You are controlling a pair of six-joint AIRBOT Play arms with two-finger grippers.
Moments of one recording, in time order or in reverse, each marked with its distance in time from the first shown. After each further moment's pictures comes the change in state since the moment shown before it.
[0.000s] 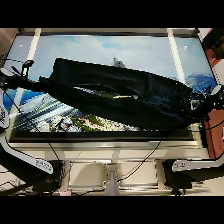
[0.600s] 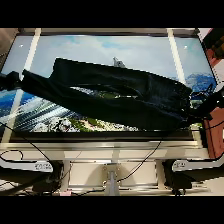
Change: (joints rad) left arm 0.138 0.224 0.087 0.039 -0.456 -0.424; right arm 0.000 0.004 0.057 -0.007 0.127 -0.006
